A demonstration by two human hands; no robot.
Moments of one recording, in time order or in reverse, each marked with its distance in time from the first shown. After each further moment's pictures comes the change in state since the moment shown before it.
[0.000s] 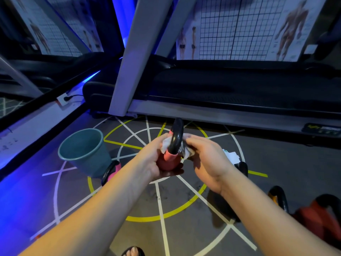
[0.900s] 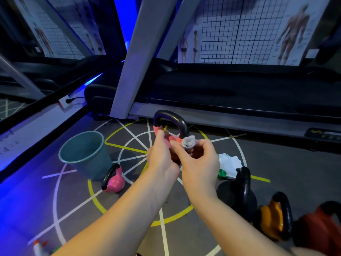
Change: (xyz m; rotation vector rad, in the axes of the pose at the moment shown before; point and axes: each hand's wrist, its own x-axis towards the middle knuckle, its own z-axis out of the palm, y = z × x) left_hand 0.006 -0.002 0.031 -0.541 0.181 0.183; right_hand -0.007 0.030 0.035 -0.275 0.580 -0.385
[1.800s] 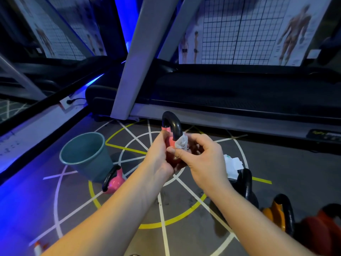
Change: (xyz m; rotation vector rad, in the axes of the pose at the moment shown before) left_hand 0.010 0.017 -0.003 0.134 -0.231 -0.188; right_hand 0.028 -0.007 -0.014 -0.139 -0.286 -0.109
